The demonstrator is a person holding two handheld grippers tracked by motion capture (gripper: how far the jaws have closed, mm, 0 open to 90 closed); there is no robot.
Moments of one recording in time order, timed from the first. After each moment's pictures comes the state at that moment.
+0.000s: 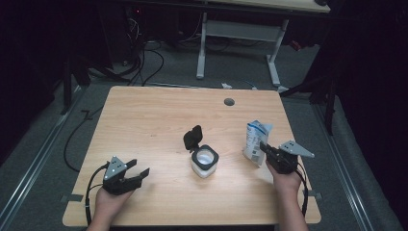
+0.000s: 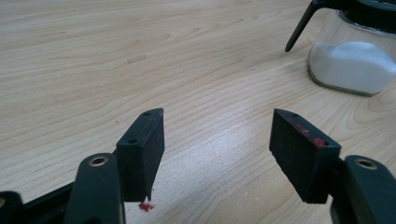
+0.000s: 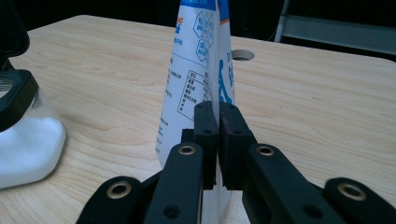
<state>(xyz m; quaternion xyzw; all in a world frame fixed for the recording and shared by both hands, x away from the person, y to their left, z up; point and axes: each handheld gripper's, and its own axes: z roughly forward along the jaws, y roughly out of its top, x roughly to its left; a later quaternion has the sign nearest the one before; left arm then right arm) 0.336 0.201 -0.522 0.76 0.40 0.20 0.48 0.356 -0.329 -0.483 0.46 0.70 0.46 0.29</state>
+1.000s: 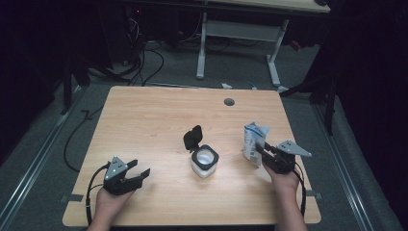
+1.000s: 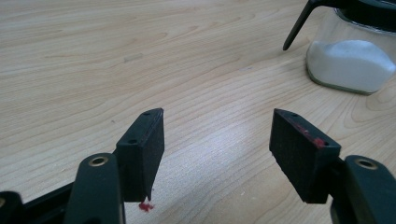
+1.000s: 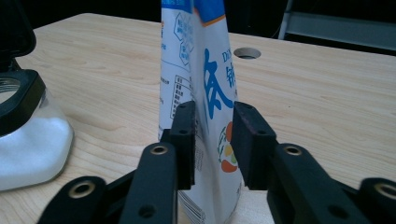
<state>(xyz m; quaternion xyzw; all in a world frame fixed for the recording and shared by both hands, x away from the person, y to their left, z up) 0.336 0.199 -0.523 0.76 0.40 0.19 0.48 0.357 -0.321 -0.483 0.46 0.70 0.46 0.28</state>
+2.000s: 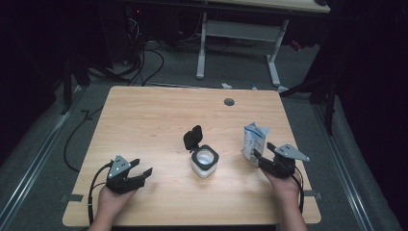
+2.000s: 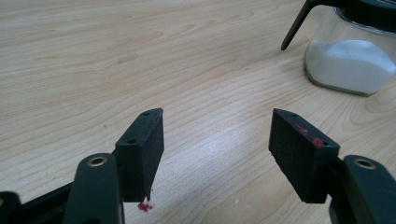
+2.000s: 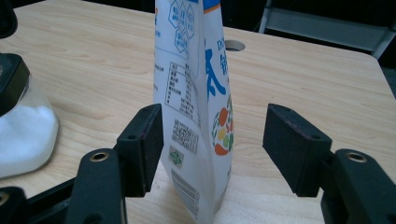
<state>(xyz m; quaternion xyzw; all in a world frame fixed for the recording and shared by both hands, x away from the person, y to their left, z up) 0.341 0.190 -0.521 0.77 0.40 0.19 0.47 0.342 -0.314 -0.481 0.48 0.70 0.42 0.32</state>
